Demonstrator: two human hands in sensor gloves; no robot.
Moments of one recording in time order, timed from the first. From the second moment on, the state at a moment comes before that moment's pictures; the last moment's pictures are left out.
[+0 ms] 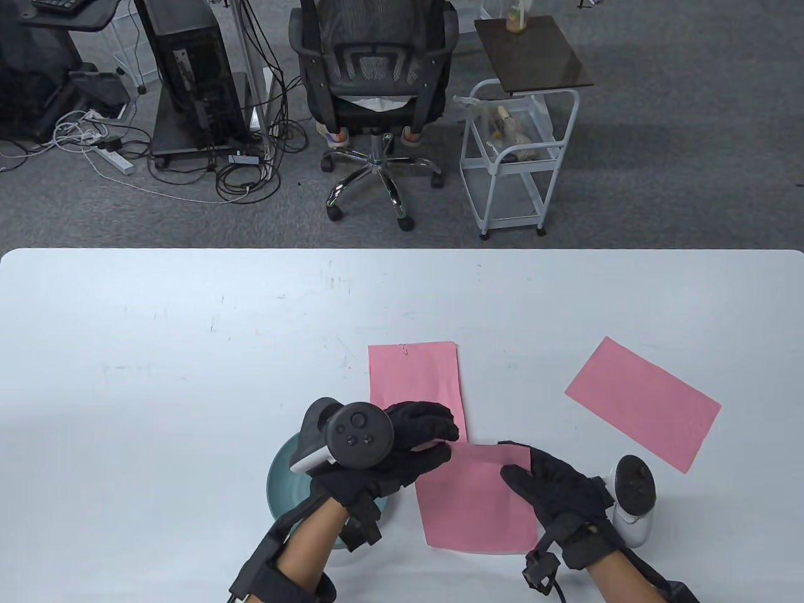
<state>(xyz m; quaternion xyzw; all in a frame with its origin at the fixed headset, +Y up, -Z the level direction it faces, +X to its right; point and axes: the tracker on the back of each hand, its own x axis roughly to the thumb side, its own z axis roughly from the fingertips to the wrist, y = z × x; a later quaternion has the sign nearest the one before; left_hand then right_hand) -0.070 -0.633 -0.278 -0.05 -0.35 0.30 0.89 0.226 -0.731 -0.254 0.19 0.05 0.71 0.68</state>
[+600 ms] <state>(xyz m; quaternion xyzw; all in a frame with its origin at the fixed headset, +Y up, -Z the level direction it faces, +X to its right) -0.150 -0.636 -0.221 0.10 -0.24 0.16 0.95 0.229 -0.720 -0.261 0.16 0.03 0.70 0.70</state>
